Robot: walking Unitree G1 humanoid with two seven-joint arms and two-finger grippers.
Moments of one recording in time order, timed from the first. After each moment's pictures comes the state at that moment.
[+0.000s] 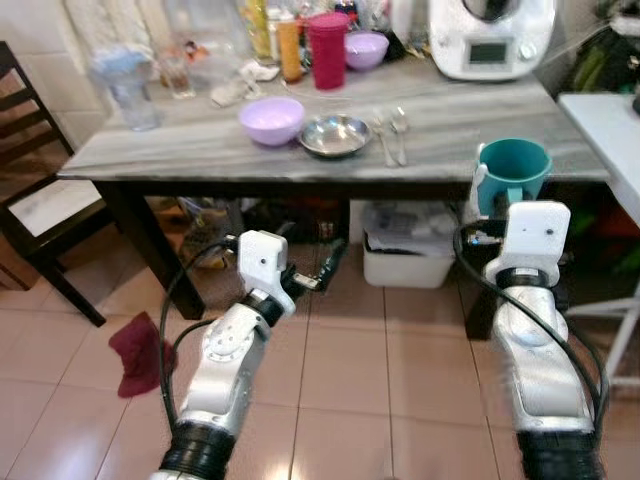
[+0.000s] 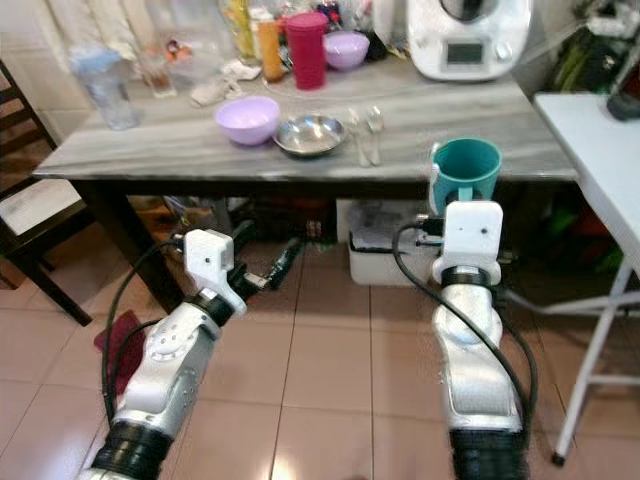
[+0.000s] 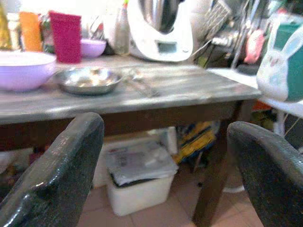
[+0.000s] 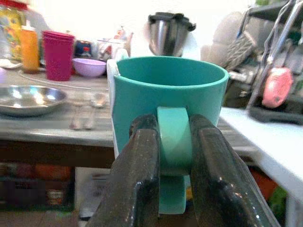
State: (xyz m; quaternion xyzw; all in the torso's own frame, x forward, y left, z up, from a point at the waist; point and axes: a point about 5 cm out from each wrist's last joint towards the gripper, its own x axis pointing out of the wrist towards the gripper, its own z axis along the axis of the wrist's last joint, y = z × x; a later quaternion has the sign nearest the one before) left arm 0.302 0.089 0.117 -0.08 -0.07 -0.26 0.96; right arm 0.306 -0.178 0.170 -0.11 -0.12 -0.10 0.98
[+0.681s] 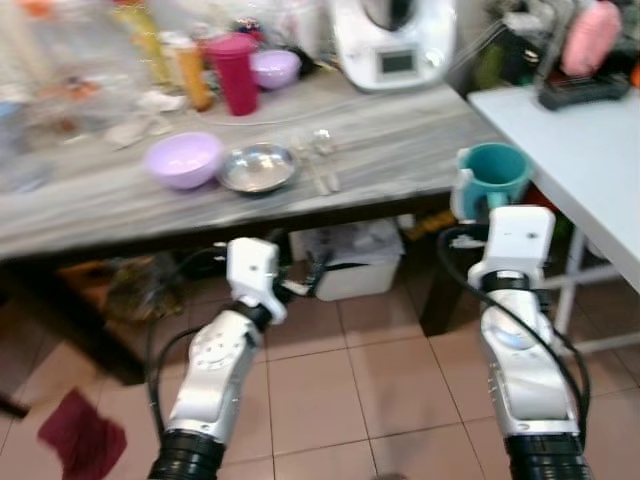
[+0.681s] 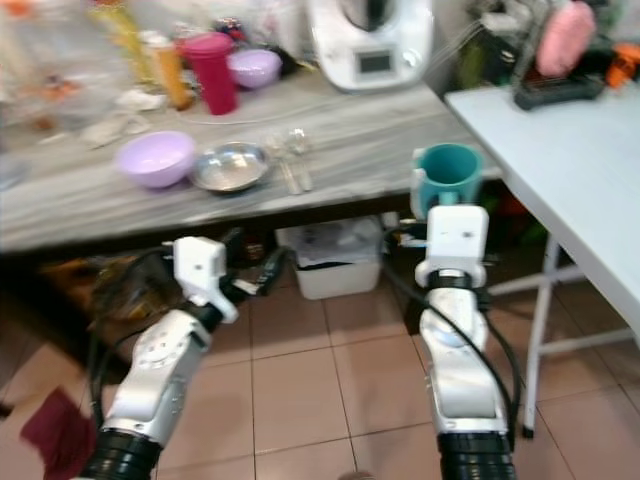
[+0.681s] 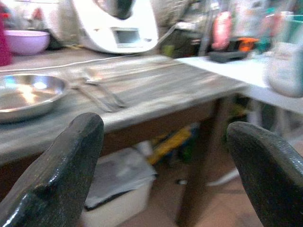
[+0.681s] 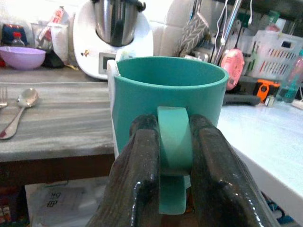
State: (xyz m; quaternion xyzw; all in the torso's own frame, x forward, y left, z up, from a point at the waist) left arm 0.300 0.098 0.115 -0.07 -0.06 -0.23 0.97; right arm 0.304 -0.175 0.167 -0.11 -0.11 -0.10 0.98
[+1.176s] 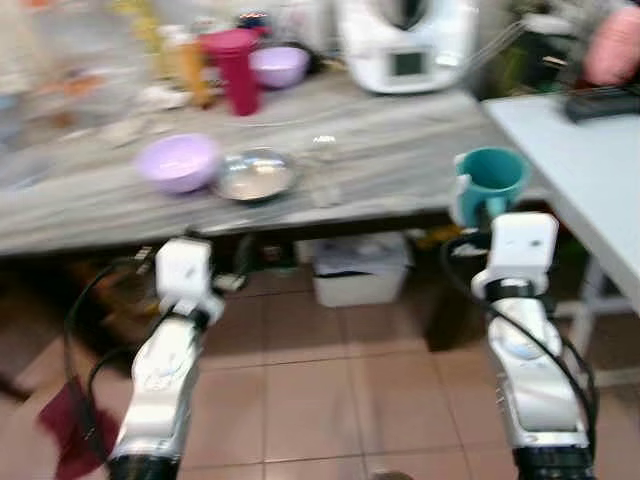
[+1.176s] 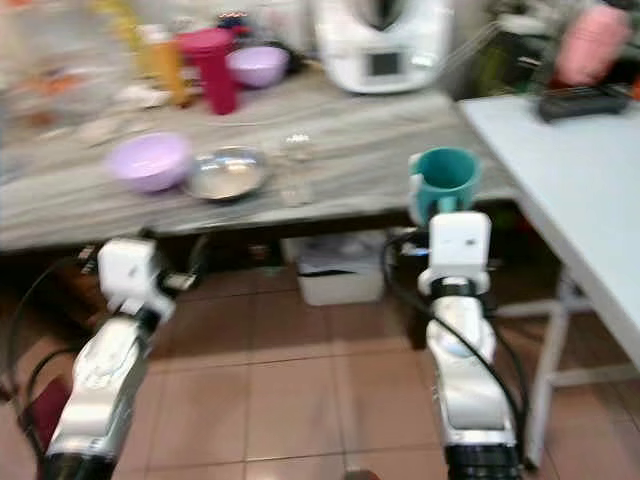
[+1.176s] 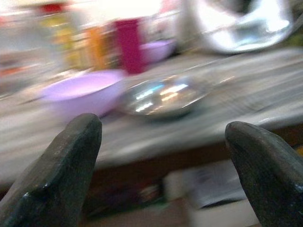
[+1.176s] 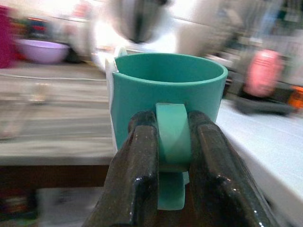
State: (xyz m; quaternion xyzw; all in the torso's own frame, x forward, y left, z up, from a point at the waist) left arm 0.284 0.173 0.109 0.04 -0.07 -0.04 1.00; right arm 0.296 -0.173 0.161 -0.11 -0.11 -0.06 0.99
